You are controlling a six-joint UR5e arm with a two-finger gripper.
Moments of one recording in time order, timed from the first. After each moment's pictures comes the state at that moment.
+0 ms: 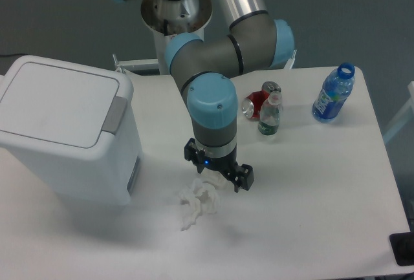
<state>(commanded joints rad) 2.39 -2.00 -1.50 -1.12 1.61 0.91</state>
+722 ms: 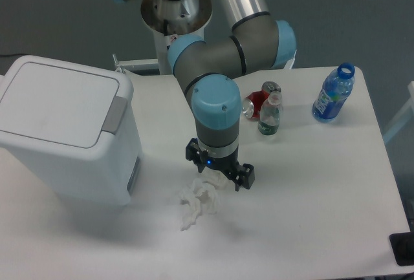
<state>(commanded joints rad) 2.37 -1.96 -1.55 -1.11 1.55 0.87</state>
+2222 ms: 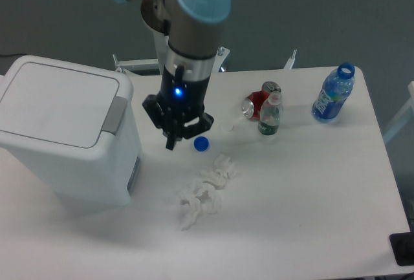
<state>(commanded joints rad) 2.41 -1.66 -1.55 -1.26 1.13 0.67</state>
